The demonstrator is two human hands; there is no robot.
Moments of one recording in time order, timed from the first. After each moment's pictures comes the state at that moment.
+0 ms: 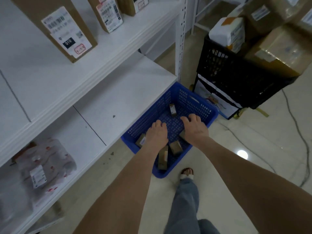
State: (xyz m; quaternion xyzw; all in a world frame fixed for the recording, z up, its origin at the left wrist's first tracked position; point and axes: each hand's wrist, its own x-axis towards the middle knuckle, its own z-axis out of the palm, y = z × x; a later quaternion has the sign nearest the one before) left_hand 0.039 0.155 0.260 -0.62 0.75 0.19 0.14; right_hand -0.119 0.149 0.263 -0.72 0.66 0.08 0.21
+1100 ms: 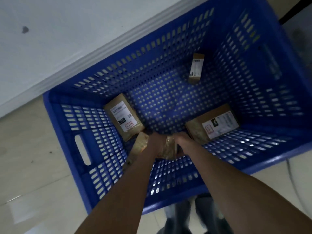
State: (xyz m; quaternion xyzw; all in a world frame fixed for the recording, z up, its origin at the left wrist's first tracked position) left_hand -0.013 0.061 -0.252 -0.82 0.12 0.56 -0.04; right_hand -0.100 0.019 -0.270 -0.31 0.67 0.21 0.64
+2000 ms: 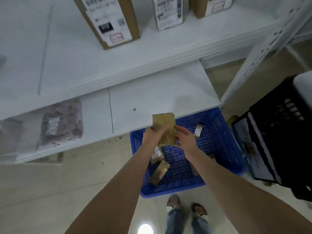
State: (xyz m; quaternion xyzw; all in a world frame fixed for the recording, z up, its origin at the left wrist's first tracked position) left_hand 0.053 0.035 0.218 -0.84 0.07 0.44 -0.32; right_hand -0.061 -0.013 0.204 -0.34 0.57 -0.15 0.73
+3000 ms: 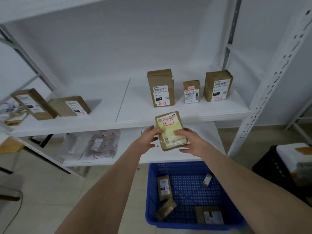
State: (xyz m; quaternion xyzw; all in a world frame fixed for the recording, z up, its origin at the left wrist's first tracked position) left_hand 0.059 0.106 0.498 -0.72 0.12 0.45 -0.51; right_hand -0.076 -0.021 0.471 -0.51 0.37 -0.03 0.78
